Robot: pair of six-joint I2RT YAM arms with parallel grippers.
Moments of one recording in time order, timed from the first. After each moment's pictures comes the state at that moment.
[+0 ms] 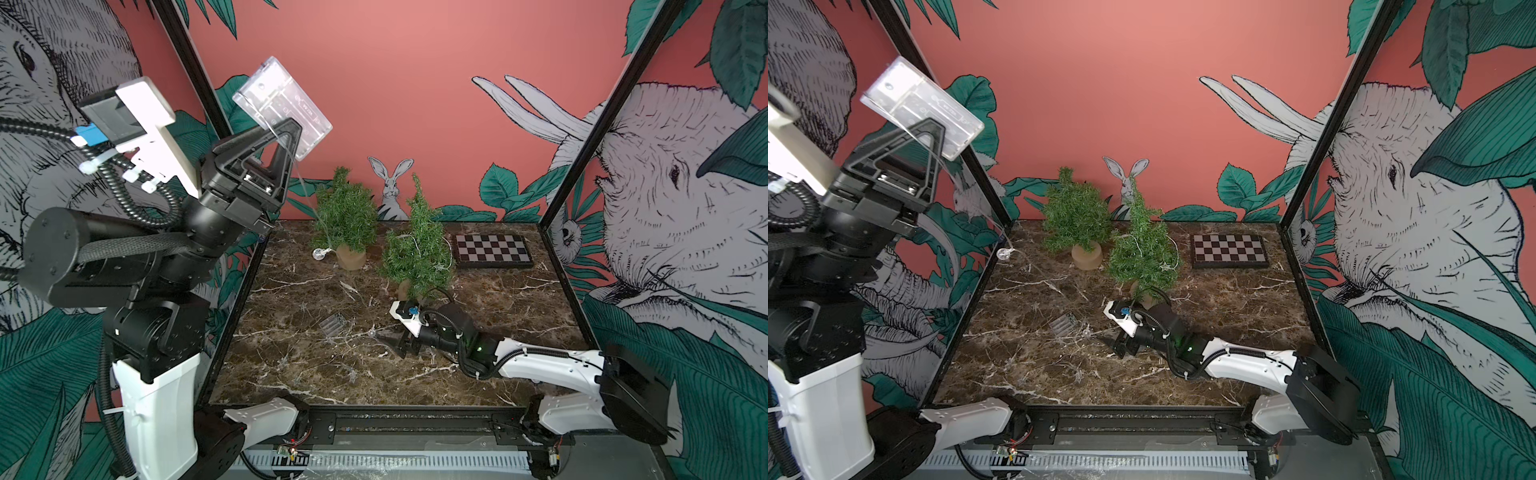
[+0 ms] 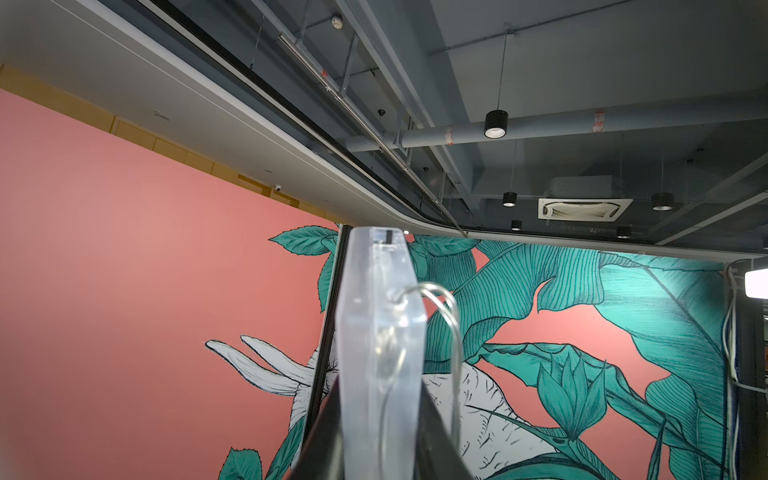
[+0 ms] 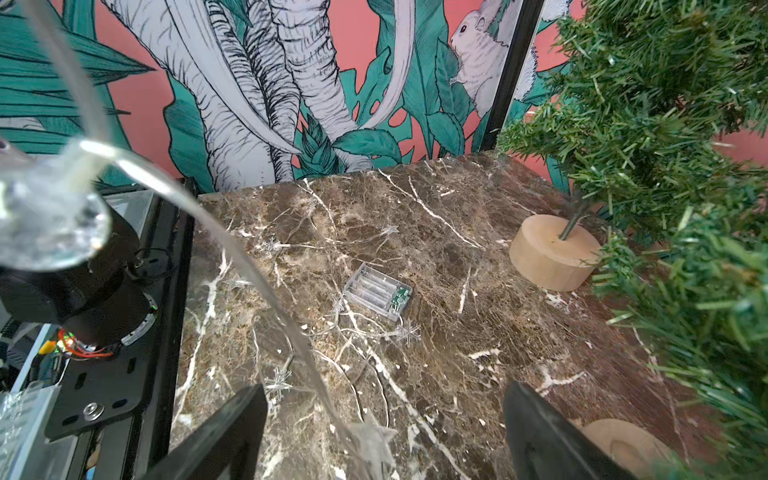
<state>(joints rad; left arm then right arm) -0.50 1.18 2.21 -0.34 0.40 -0.50 1.04 1.36 0.68 0.44 -0.14 -0.14</state>
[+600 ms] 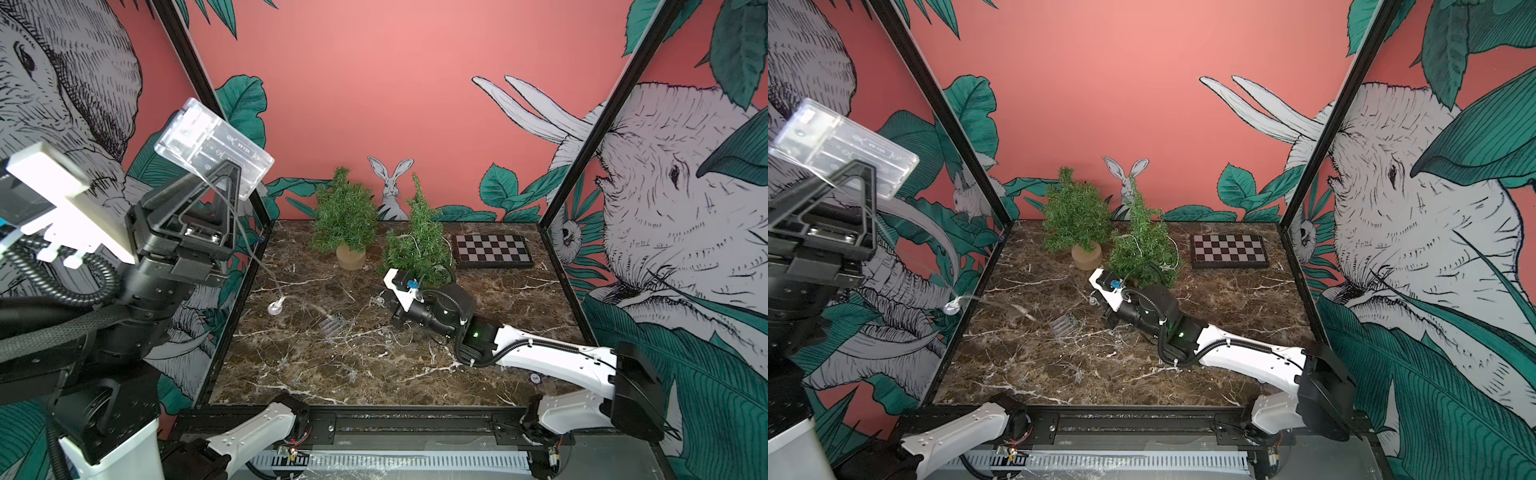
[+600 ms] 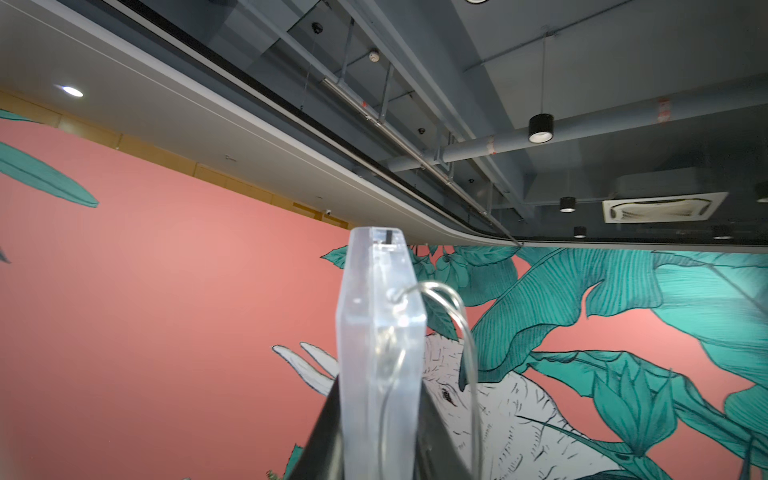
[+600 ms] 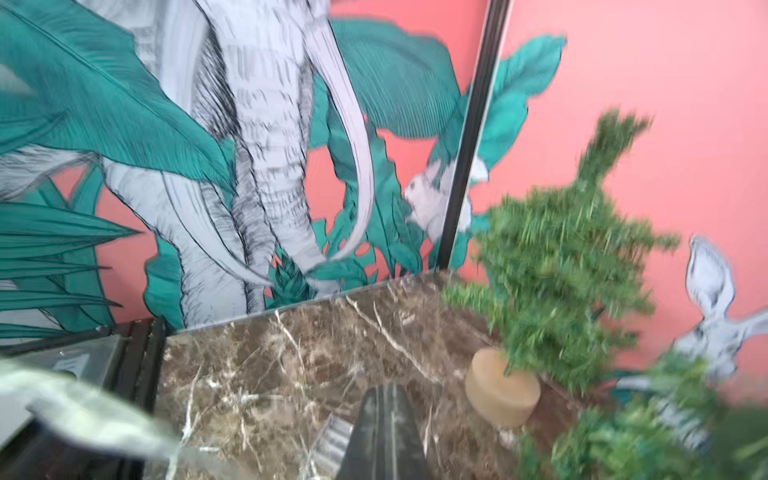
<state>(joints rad) -0.50 0.97 2.06 -0.45 0.22 -0.35 1.09 1.34 0.98 0.42 -0.04 -0.14</state>
